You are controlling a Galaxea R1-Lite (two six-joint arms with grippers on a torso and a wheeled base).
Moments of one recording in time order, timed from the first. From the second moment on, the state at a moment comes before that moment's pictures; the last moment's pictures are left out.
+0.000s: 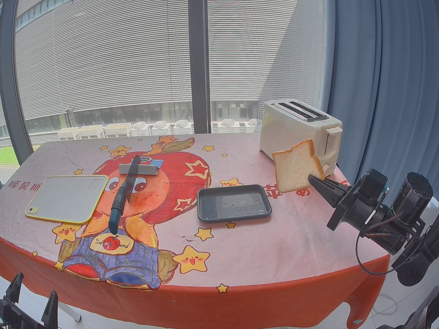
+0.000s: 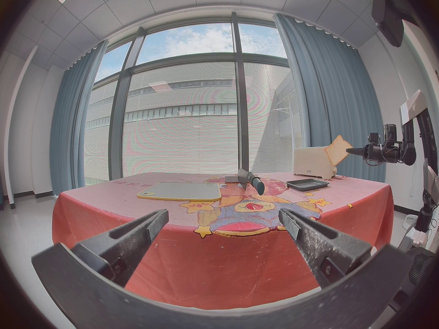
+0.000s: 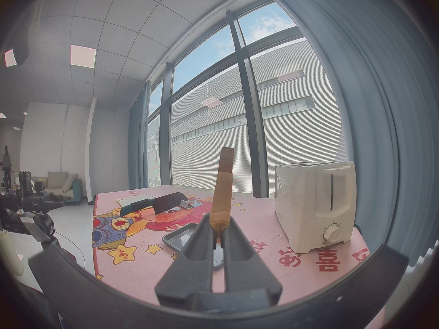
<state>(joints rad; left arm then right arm) -0.01 0.02 -0.02 0.00 0.00 0.00 0.46 1.79 -0.28 -1.55 0.18 0.11</state>
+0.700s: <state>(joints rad) -0.01 0.02 -0.02 0.00 0.00 0.00 0.35 1.78 -0.31 -1.55 0.26 0.05</state>
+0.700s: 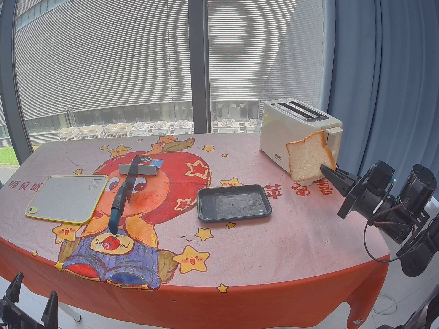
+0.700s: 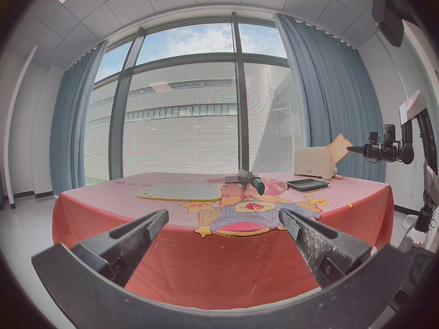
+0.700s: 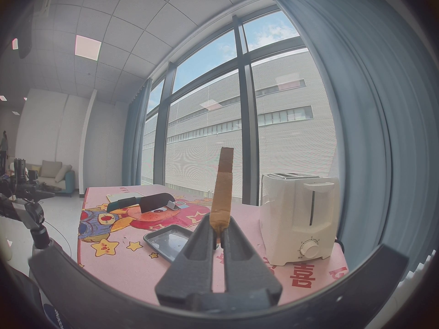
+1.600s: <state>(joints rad) -0.01 0.02 -0.02 0.00 0.00 0.00 0.26 1.78 -0.43 -1.54 0.40 -0.02</state>
